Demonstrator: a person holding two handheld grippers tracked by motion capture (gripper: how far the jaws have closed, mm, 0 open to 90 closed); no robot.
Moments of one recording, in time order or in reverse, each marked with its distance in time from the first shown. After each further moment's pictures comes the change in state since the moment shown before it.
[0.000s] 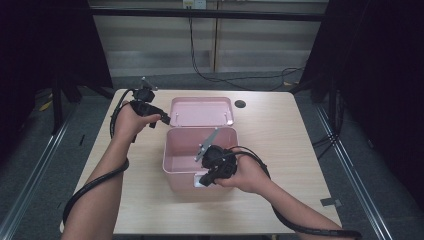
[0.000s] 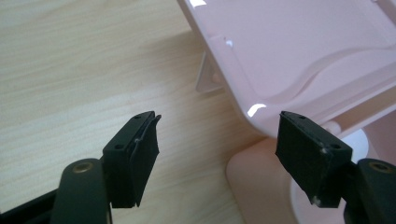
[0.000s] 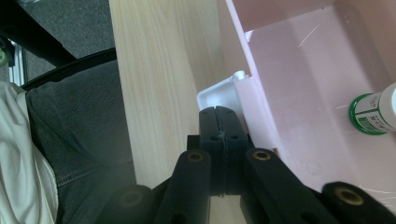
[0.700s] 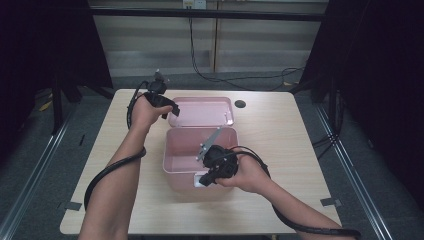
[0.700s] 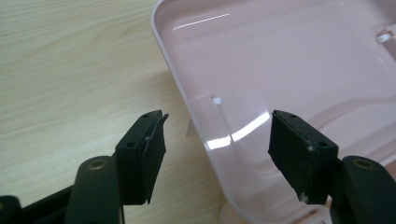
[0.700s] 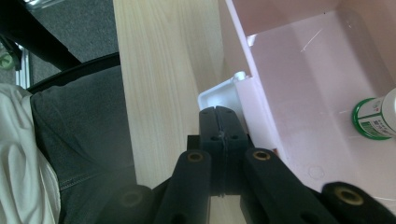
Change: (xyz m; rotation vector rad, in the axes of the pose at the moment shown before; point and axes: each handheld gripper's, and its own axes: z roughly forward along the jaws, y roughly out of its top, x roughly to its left) left arm -0.013 0.035 0.027 -0.012 0.027 -0.004; right arm -0.003 -0.004 0.001 -0.041 0.017 -0.013
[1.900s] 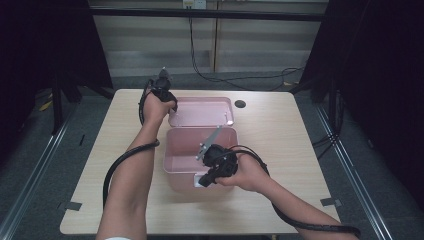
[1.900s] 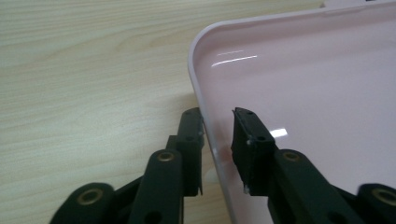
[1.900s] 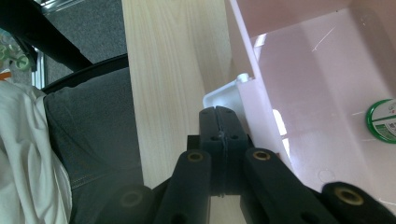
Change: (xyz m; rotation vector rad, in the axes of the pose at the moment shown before) left arm 0.010 0.024 0.037 0.010 0.086 -0.138; right arm -0.003 0.001 0.002 0.006 0.047 0.015
